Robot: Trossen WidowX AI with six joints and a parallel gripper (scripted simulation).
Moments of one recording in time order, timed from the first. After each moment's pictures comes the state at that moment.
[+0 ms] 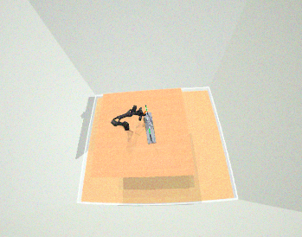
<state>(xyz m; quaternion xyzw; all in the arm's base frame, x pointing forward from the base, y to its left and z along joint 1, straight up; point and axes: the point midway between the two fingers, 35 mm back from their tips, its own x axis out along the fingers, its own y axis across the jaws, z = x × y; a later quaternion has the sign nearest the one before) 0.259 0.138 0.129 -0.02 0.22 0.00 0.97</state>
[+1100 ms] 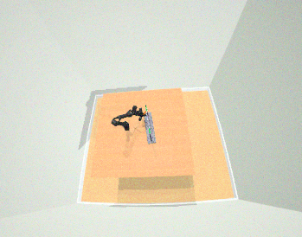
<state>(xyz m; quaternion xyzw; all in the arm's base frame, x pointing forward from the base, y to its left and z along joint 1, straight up) 0.258 0.137 0.122 -0.02 0.23 0.00 0.97</state>
